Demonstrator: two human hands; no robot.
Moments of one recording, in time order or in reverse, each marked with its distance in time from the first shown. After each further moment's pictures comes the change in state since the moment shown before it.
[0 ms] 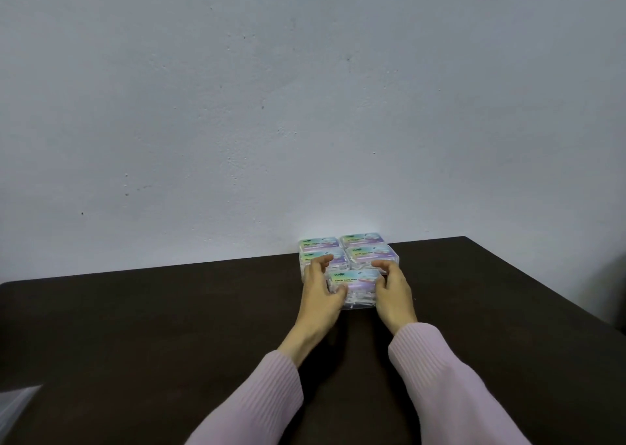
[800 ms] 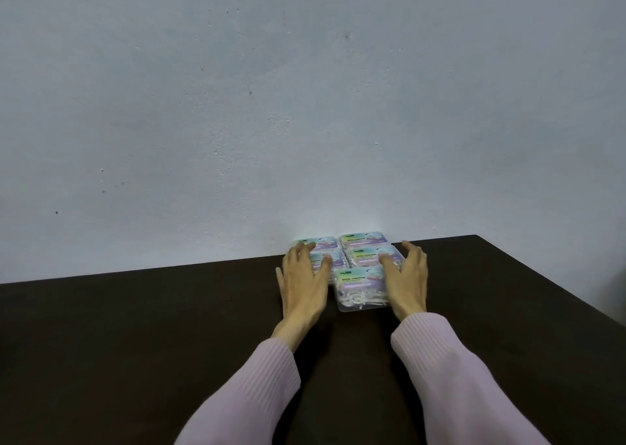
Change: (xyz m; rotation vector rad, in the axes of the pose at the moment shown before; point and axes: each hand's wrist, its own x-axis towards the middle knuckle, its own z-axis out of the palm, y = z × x) left_hand 0.049 -0.019 0.002 0.420 0.182 -0.071; right_hand 0.061 0.022 0.002 -0.053 0.165 0.012
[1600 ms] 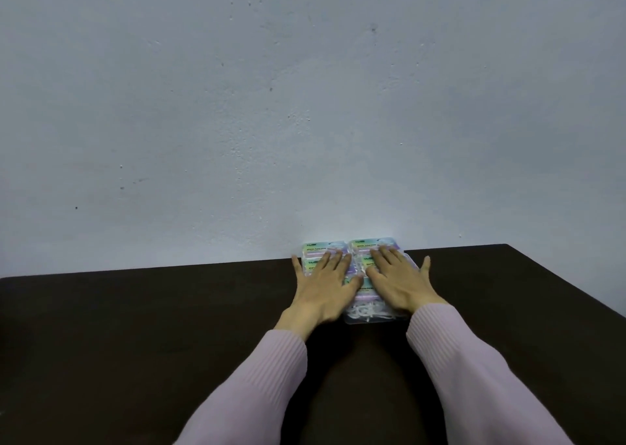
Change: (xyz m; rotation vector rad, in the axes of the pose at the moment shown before) left_hand 0.018 0.005 -0.014 0.618 -0.515 0.170; right_hand 0.013 -0.028 0.012 -0.932 -0.561 -0.310
